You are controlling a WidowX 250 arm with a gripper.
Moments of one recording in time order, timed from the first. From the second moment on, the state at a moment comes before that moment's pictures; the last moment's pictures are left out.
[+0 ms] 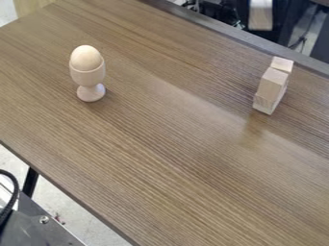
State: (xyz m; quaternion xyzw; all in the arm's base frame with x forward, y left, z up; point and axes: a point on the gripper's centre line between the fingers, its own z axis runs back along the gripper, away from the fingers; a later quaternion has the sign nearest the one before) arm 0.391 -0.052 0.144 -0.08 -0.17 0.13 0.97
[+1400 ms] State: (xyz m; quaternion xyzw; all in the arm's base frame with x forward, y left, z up) arm 0.379 -0.089 0.116 -0.05 -0.16 0.03 0.99
